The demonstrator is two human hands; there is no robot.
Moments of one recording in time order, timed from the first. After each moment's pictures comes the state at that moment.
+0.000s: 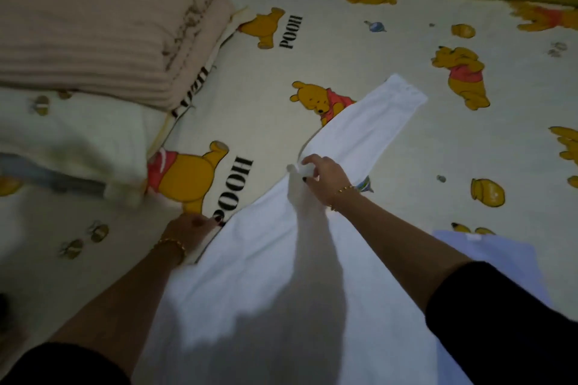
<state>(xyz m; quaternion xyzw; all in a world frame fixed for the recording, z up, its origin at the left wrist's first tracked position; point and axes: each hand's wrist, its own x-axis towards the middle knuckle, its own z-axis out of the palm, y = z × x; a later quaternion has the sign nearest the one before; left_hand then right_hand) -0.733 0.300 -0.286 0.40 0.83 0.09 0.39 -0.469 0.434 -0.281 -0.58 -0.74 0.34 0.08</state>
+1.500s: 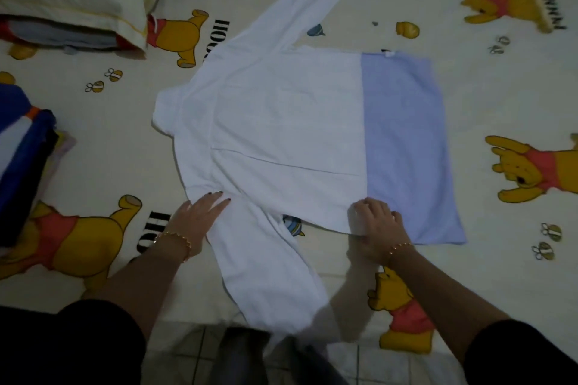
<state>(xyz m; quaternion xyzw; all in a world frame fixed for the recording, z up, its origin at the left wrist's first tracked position) -0.695 -0.101 -0.315 0.82 0.53 -0.17 0.11 -0.280 -0.110 -0.299 -0.62 -0.74 0.17 -0.17</state>
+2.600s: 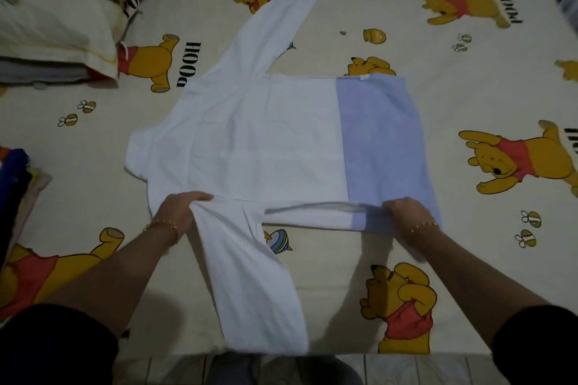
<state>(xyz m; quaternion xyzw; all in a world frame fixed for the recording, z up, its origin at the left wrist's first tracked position) -0.673 -0.034 -0.276 0.68 0.66 0.06 0.31 -0.211 -0.067 -0.271 -0.66 -0.69 0.15 -0.26</state>
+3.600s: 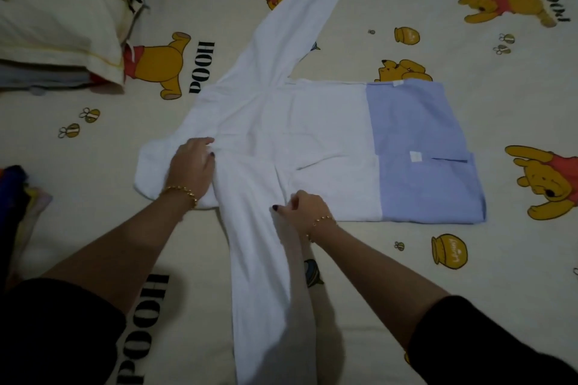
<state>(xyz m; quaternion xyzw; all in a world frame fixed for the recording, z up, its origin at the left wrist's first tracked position) -0.688 0.091 -0.290 0.68 0.68 0.19 0.20 -0.451 0.020 -0.303 -0.70 -0.57 0.42 0.02</state>
